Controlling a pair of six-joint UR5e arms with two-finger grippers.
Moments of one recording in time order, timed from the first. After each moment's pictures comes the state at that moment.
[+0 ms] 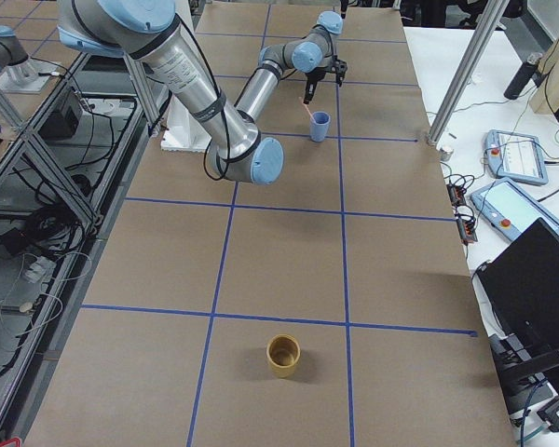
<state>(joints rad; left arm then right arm) -1.33 -1.88 -1.61 -1.53 -2.30 -0.23 0.69 -0.70 1.64 -1.76 2.22 1.19</state>
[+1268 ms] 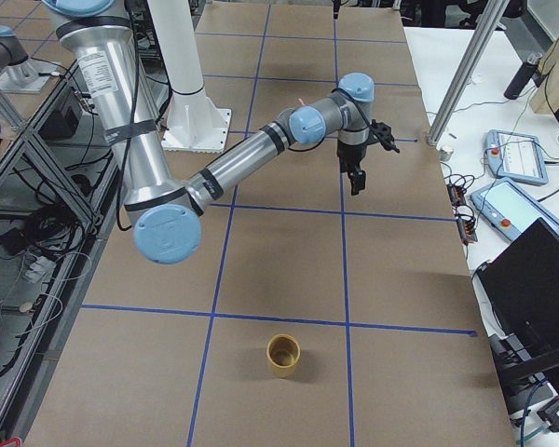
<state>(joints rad) -1.34 -1.75 -1.61 -1.63 -2.30 -0.23 1.26 -1.32 1.87 -1.73 2.21 0.18</state>
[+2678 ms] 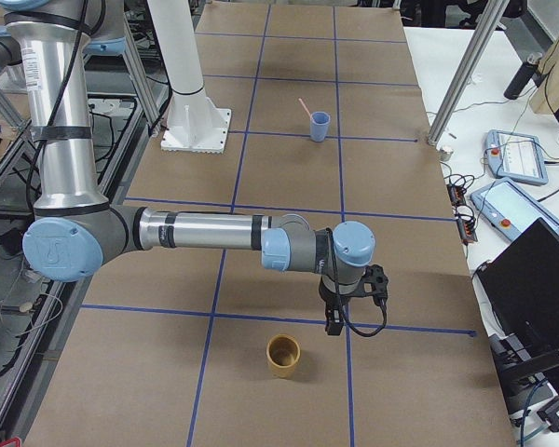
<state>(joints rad) -1.57 -1.67 -1.51 -1.51 -2.31 0.10 1.57 -1.51 1.51 -1.59 2.31 -0.05</state>
